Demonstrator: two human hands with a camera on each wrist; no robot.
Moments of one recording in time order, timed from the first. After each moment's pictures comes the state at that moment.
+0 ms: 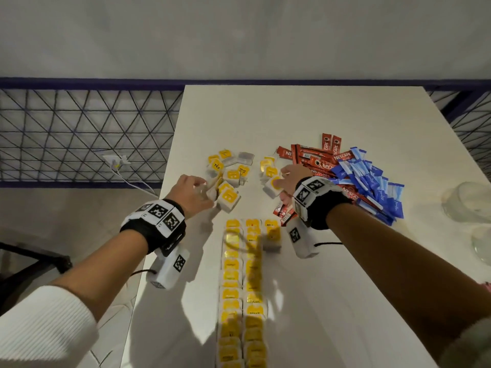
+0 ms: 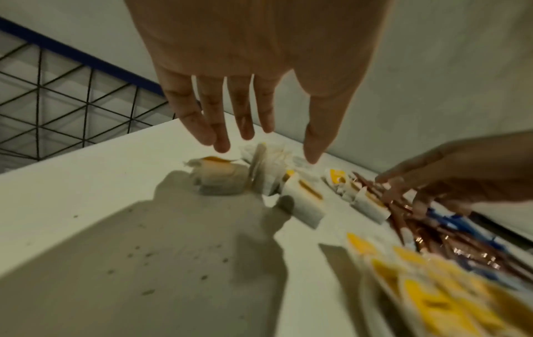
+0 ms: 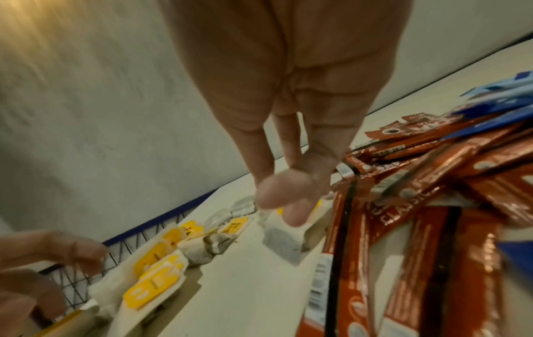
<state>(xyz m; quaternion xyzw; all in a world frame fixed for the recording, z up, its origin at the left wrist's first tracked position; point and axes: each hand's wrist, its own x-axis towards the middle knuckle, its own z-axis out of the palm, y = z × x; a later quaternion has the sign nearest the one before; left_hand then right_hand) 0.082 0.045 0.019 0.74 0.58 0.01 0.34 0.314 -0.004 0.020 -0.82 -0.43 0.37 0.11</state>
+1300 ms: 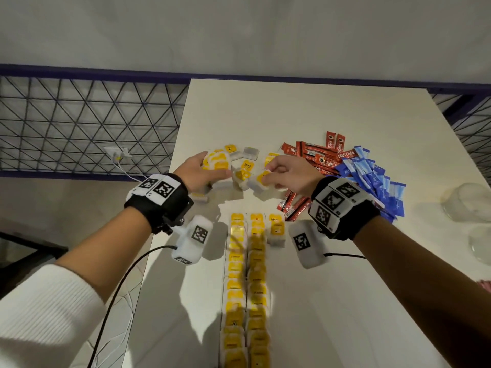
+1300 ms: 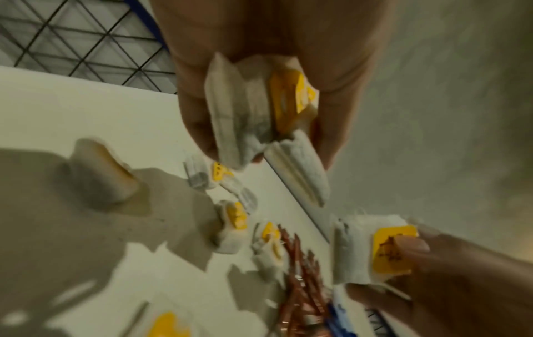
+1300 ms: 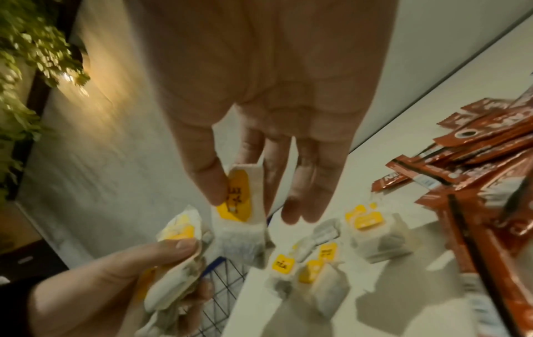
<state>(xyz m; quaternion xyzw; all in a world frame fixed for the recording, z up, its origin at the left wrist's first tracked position) 0.091 0.050 0.051 0.60 0.54 0.17 0.57 0.279 -0.032 0.074 -0.70 -0.45 0.48 0.28</state>
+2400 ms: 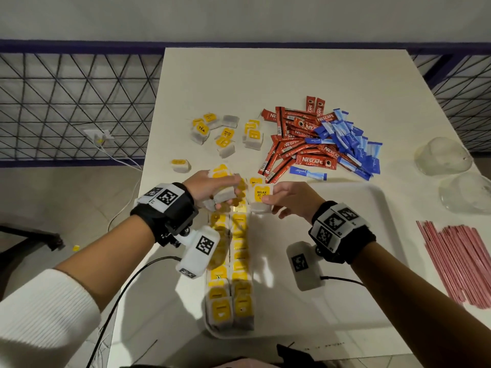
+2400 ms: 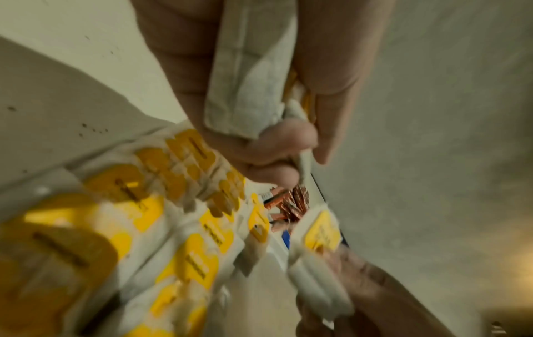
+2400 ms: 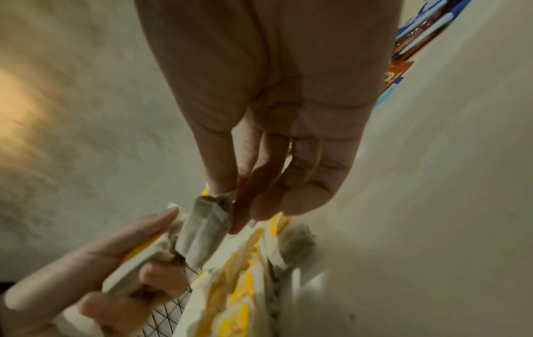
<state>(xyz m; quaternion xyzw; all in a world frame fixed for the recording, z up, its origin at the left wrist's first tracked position) 0.107 -0.037 0.028 0.49 0.45 0.06 0.75 0.284 -0.136 0.026 -0.70 -0.36 0.56 0.28</state>
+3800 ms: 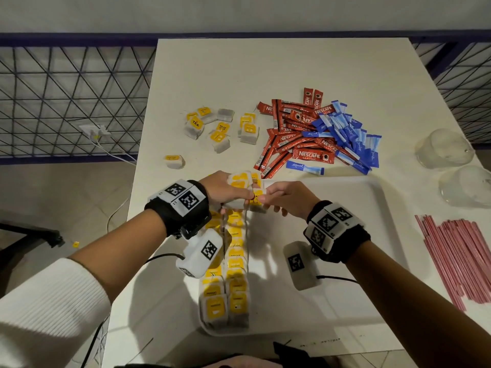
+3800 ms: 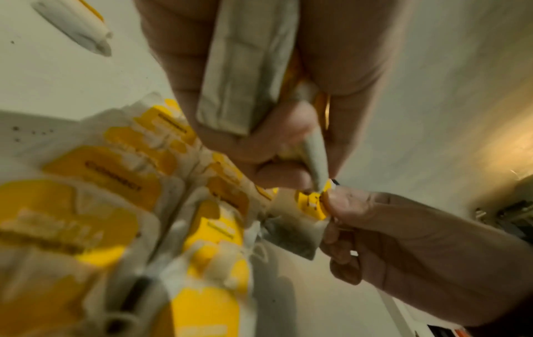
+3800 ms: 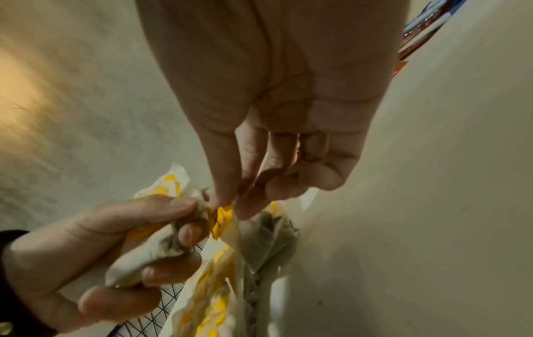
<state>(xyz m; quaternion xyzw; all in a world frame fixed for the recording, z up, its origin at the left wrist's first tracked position) 0.140 -0.053 0.032 0.62 0.52 -0.07 0.58 0.289 -0.141 0.011 -0.70 -0.44 0.51 0.24</state>
